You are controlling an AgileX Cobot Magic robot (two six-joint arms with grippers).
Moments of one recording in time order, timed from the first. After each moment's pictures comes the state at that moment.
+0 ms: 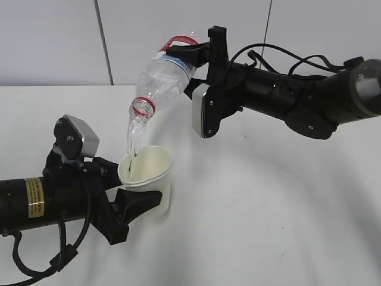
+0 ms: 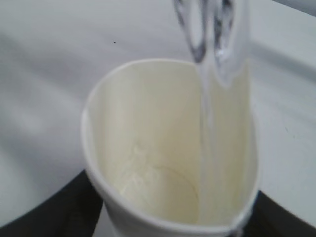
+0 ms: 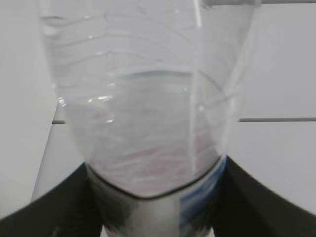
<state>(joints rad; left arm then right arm) -0.38 1.77 -0.46 0.79 -0.90 -0.39 0.31 2.05 -1.21 -0.71 -0.93 -1.10</state>
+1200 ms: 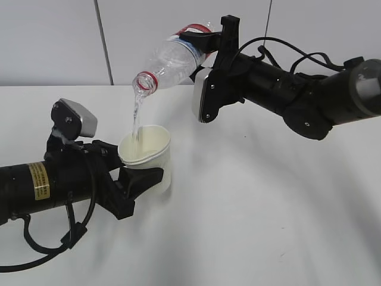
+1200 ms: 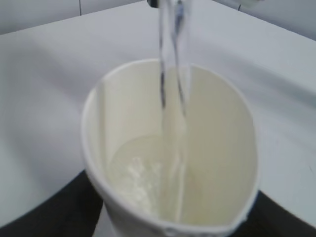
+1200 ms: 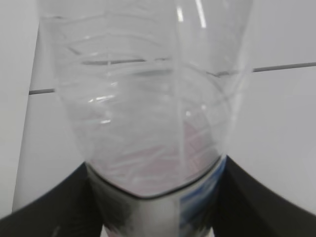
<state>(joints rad) -0.38 1.77 -0.51 0.71 -0.91 -0.39 0.31 2.05 -1.21 -0.52 -0.93 -1.14</state>
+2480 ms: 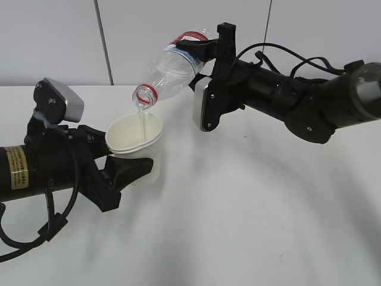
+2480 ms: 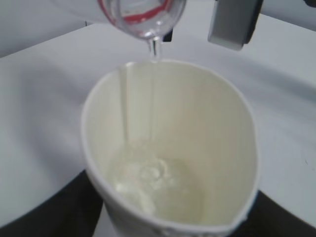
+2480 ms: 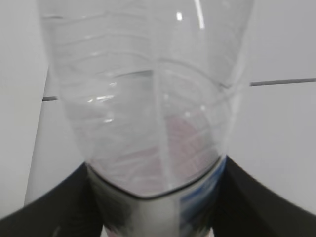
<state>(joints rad) -0.36 1.59 -0.51 0.83 -0.75 -0.48 0.31 2.05 -1.19 -0.57 -0.94 -1.15</state>
